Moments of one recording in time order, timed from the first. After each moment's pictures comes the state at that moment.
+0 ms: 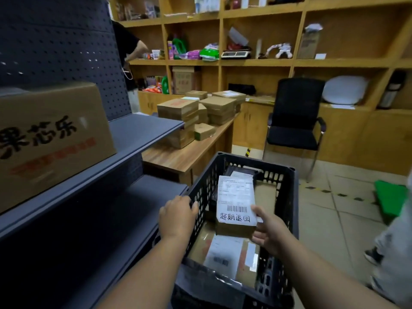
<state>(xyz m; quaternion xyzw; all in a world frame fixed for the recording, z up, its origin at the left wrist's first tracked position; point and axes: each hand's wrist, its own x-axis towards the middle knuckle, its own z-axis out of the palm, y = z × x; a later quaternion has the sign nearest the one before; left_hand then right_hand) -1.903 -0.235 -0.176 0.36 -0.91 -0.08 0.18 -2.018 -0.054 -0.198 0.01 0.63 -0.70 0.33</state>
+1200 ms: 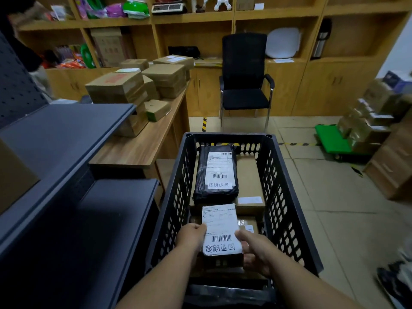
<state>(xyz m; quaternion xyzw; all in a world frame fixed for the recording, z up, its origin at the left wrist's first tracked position) -1.965 -0.260 -0.269 0.38 -0.75 -0.53 -0.10 -2.001 -0.089 -0.304 0.16 0.62 -0.65 0.41</state>
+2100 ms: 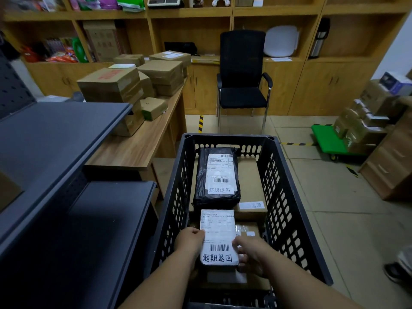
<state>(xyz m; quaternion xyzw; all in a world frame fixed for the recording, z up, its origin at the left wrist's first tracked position) -1.984 -0.274 -0.292 0.39 -0.74 -0.53 -0.09 -2.021 -0.111 -0.308 0.19 0.68 -0.58 0.41</state>
